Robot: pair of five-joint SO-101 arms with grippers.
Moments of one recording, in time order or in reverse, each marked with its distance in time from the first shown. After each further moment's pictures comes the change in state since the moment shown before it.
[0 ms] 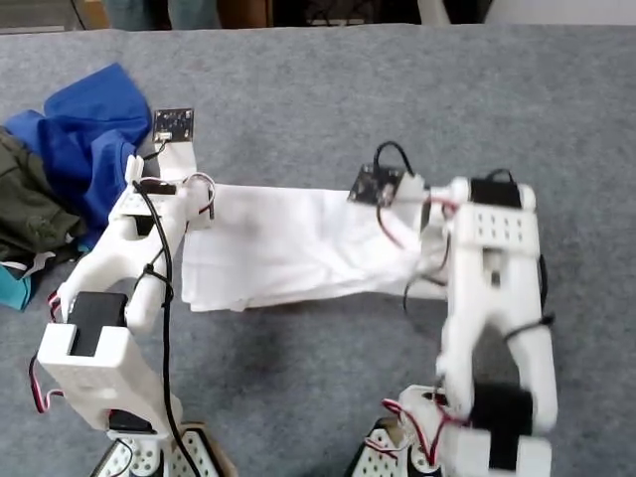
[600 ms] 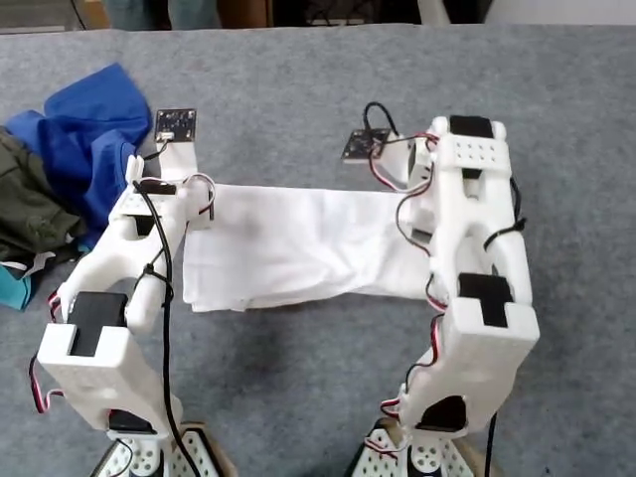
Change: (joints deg) left arm 0.0 0.0 0.0 0.0 -1.8; right arm -2.1 32.9 -32.0 6.8 -0.4
